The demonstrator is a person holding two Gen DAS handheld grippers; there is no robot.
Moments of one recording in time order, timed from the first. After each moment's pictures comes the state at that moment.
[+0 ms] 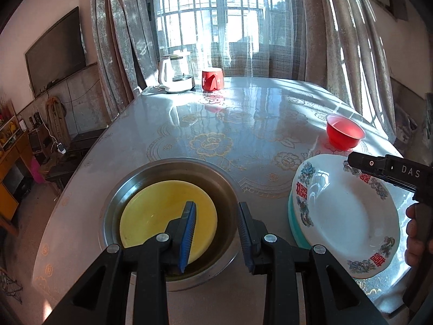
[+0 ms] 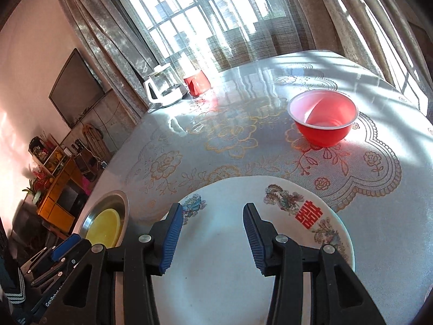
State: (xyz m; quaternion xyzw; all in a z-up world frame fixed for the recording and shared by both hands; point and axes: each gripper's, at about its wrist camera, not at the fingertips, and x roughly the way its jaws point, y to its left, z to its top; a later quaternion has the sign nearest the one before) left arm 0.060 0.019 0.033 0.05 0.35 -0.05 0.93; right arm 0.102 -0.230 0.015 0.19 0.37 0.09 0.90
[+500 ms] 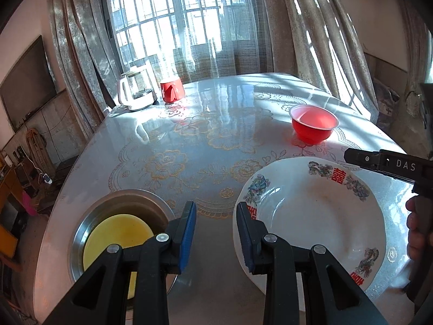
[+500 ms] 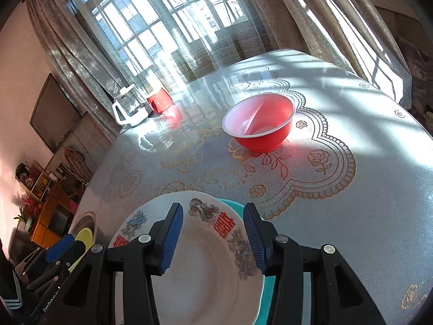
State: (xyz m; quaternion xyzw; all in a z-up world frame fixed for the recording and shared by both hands) left arm 0.081 -0.055 0.038 0.12 0.35 -0.11 0.92; right arm 0.095 -0.298 0.006 0.23 0.36 0.03 0.90
